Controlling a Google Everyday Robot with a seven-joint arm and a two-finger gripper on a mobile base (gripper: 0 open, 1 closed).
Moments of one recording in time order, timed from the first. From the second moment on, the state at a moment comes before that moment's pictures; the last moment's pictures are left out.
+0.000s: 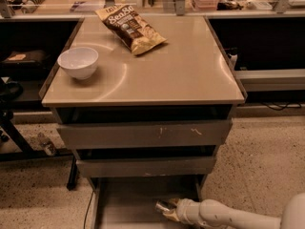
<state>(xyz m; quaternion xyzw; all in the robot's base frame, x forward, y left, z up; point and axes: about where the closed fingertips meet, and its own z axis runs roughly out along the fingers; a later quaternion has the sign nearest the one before) 0.475 -0.083 0.205 -0.47 0.79 0.19 0.34</state>
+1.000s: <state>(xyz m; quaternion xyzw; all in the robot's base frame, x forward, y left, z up) 0.485 -0.048 0.121 -0.50 0.79 0.22 0.30</state>
